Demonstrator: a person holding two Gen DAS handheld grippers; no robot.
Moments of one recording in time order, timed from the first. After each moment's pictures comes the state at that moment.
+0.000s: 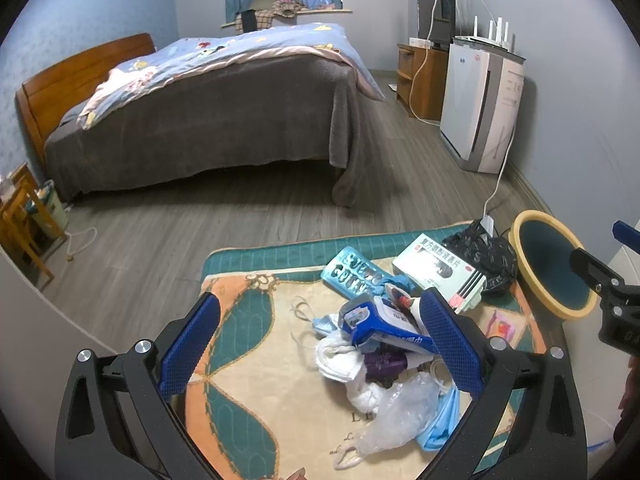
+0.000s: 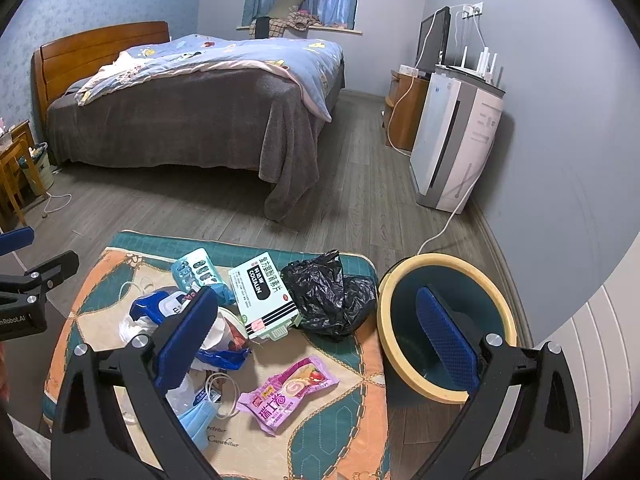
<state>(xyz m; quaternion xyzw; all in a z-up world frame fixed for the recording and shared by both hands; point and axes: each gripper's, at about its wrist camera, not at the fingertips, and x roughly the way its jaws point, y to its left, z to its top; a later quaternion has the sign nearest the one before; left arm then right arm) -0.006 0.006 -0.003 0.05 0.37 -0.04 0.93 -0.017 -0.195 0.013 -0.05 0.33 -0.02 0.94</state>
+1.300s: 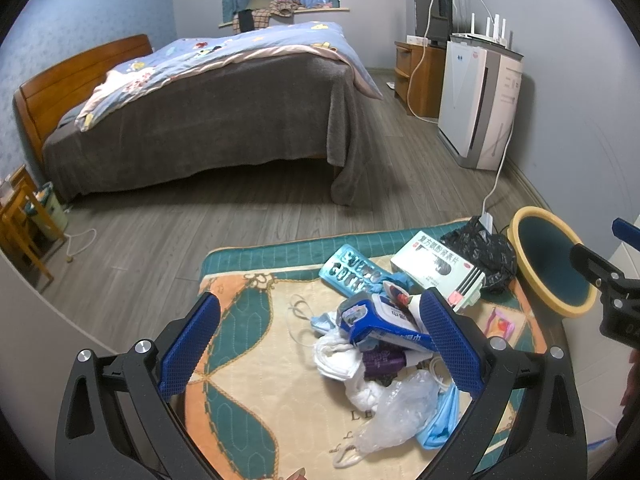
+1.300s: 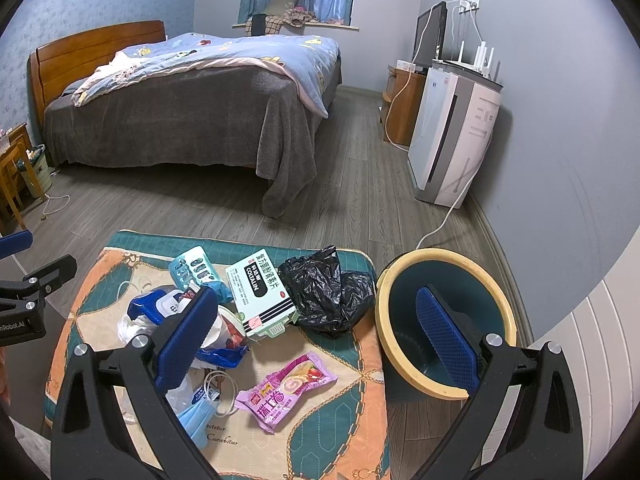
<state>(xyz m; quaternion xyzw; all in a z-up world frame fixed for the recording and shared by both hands) -0.006 0.006 -0.001 0.04 0.37 -0.04 0.93 -0.016 -0.197 0.010 -0.04 0.34 -0.02 0.94</state>
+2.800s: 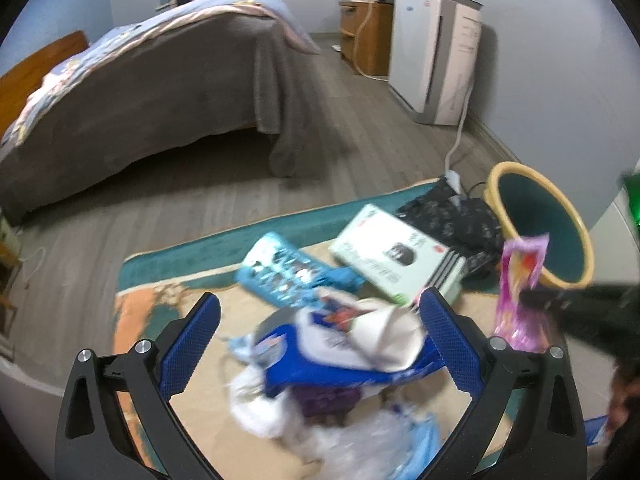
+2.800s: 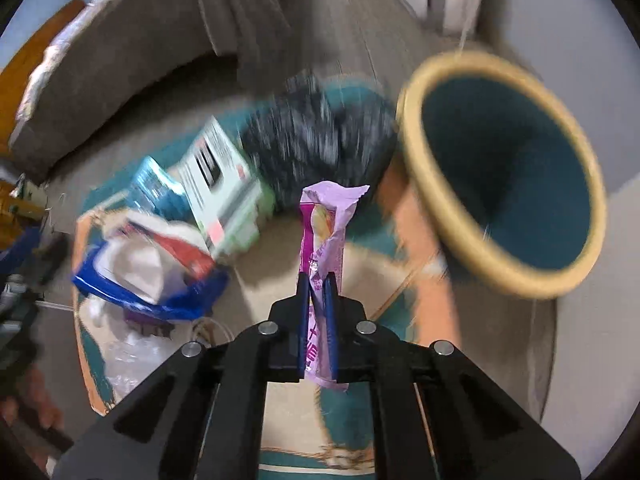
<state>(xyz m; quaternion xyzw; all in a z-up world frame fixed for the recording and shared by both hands) 0.063 -0.065 -0.064 0.08 0.43 -0.13 0.89 0.050 -0.267 -0.083 0.12 0.55 -0.02 0.83</state>
